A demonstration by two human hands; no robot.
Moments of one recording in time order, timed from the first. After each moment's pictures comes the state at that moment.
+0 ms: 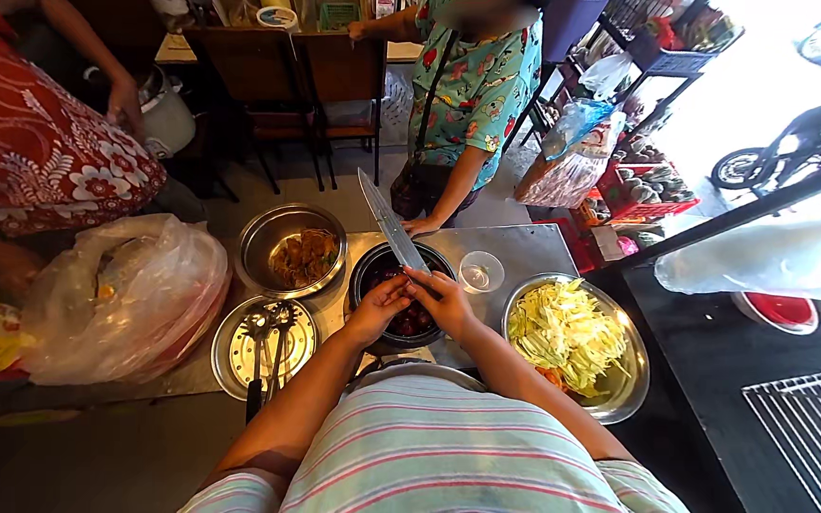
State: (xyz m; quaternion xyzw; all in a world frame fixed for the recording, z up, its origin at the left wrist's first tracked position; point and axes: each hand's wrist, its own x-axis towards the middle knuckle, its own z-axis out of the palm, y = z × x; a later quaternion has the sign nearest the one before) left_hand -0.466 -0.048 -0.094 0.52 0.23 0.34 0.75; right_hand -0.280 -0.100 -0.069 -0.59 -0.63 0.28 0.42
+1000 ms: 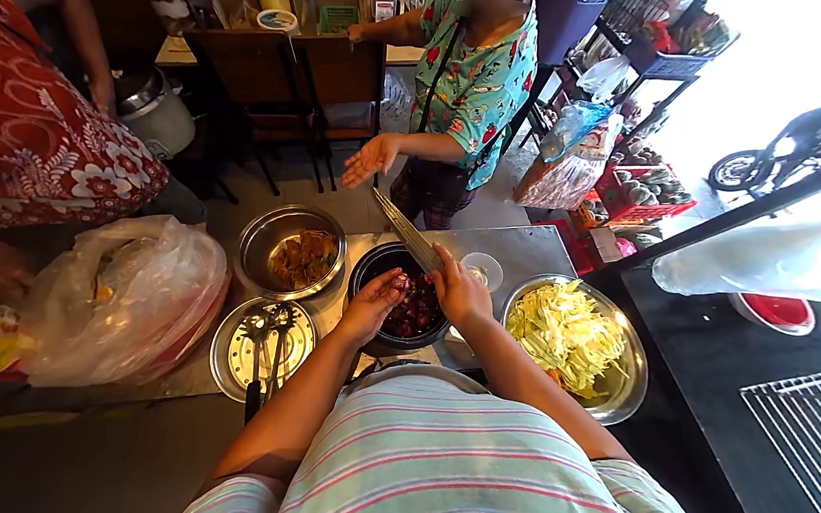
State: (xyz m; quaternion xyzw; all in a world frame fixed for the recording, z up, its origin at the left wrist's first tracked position) left_hand -0.471 -0.044 -0.086 0.43 0.30 0.35 0.78; right_hand -0.274 -0.093 -0.028 -0.78 -0.59 0.14 0.13
